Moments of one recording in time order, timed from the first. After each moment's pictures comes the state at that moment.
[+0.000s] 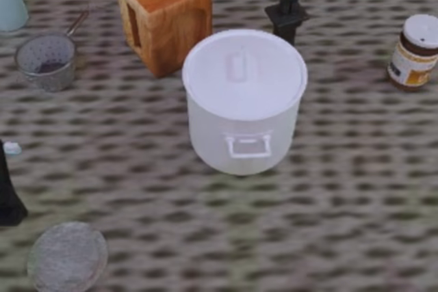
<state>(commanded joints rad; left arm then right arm) 0.00 0.00 0.00 0.00 0.00 0.00 0.00 0.00 0.00 0.00 0.00 0.00</state>
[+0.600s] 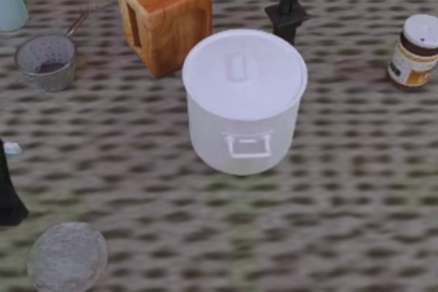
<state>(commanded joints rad) 0.00 0.00 0.00 0.00 0.00 0.00 -0.02 0.35 0.31 -0.23 0.01 -0.01</state>
